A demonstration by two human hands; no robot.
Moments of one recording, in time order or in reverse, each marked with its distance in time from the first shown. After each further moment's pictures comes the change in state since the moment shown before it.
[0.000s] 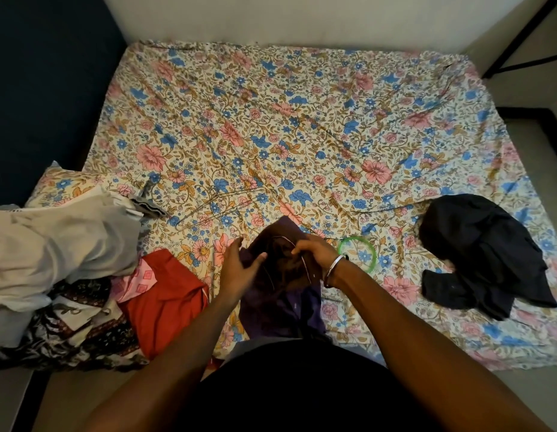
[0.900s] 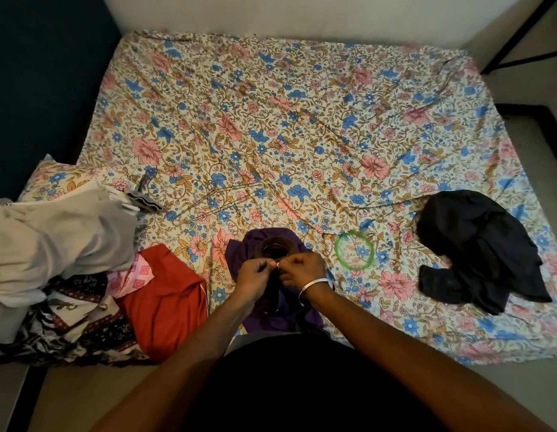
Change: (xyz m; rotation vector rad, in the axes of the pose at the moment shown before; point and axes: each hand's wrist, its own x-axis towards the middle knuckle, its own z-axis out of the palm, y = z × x) left_hand -0.019 0.002 0.033 -0.241 -0.209 -0.098; right_hand 0.001 0.062 0.034 -0.185 0.298 -0.144
